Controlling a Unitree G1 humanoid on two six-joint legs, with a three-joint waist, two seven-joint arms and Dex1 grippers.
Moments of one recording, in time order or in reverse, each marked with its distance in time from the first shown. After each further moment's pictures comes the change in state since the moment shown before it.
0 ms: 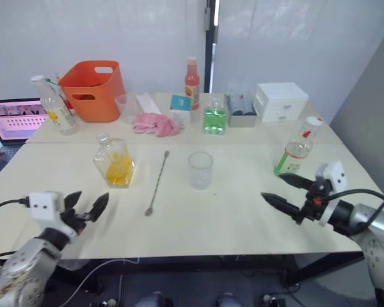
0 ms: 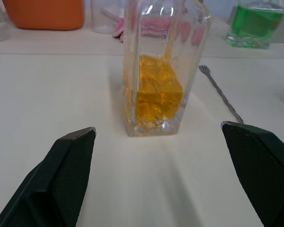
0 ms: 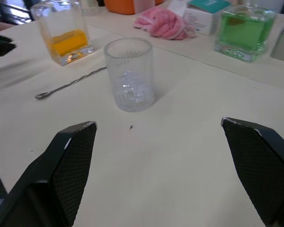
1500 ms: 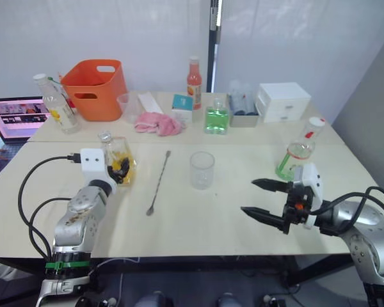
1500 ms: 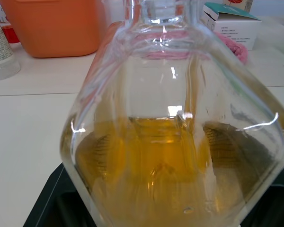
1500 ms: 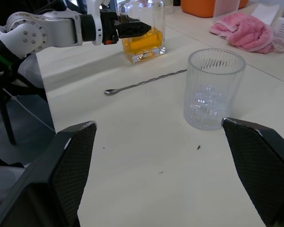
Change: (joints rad) left arm -0.482 -0.055 -0.113 0.450 0.249 -0.026 0.180; right arm 0.022 0.004 0.056 -0.062 0.000 -0.036 0.065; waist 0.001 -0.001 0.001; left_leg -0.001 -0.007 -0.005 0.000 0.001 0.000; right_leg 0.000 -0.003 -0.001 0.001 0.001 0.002
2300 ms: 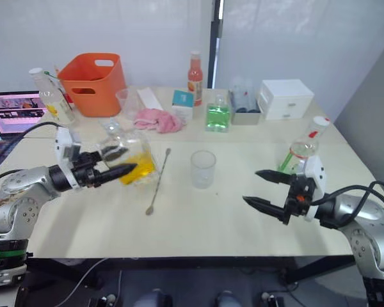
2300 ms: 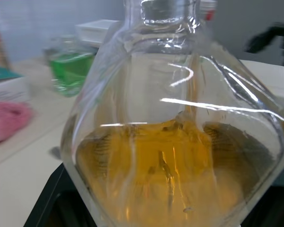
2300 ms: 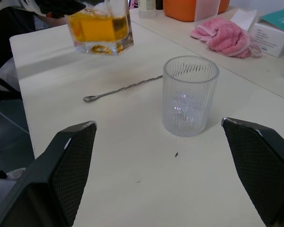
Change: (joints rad) left arm -0.045 0.465 -0.047 -0.055 -0.462 0.051 -1.058; right arm -0.064 0.003 0.003 0.029 -0.003 0.003 -0.038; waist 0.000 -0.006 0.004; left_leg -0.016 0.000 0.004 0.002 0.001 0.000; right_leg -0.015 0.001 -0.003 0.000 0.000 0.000
